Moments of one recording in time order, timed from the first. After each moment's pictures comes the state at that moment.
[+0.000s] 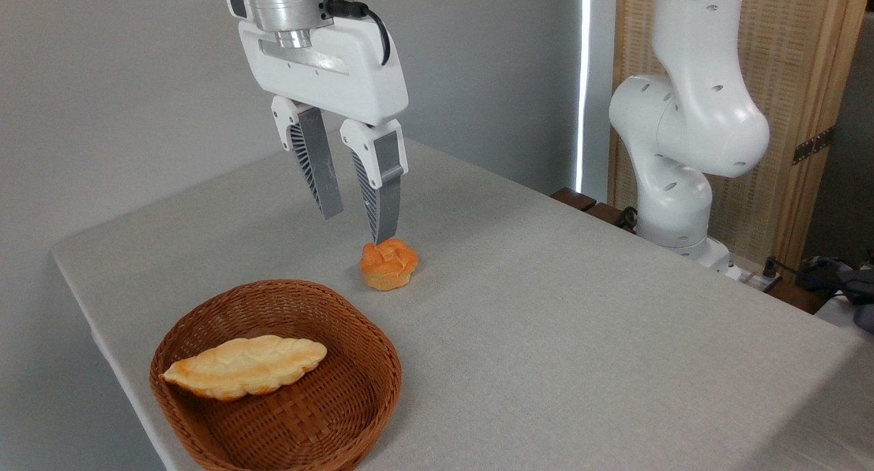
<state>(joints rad) -0.13 0.00 0.08 -1.58 0.03 1.60 0.65</state>
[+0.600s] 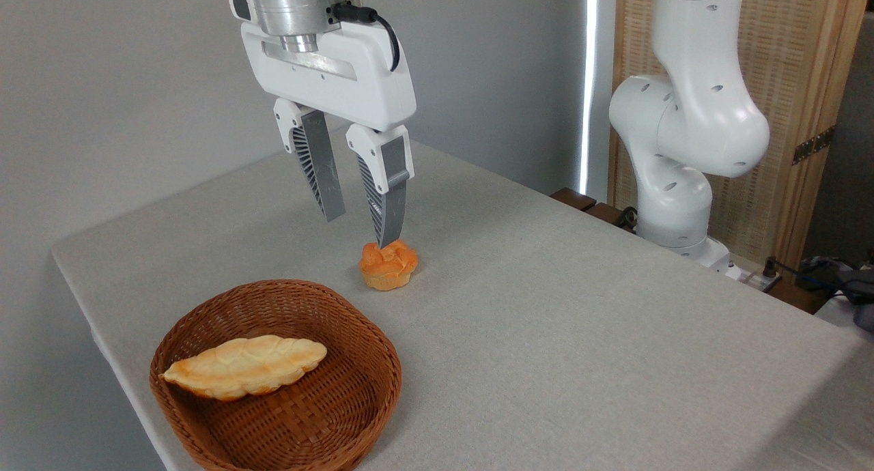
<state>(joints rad) -0.13 0.00 0.10 -1.58 0.00 1.60 0.66</state>
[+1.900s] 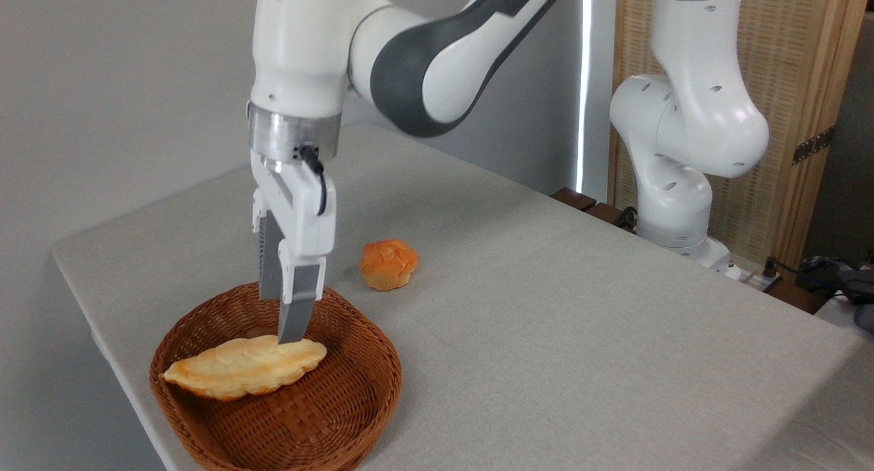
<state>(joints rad) -0.15 0.02 0.02 -1.98 -0.08 2.33 0.92</state>
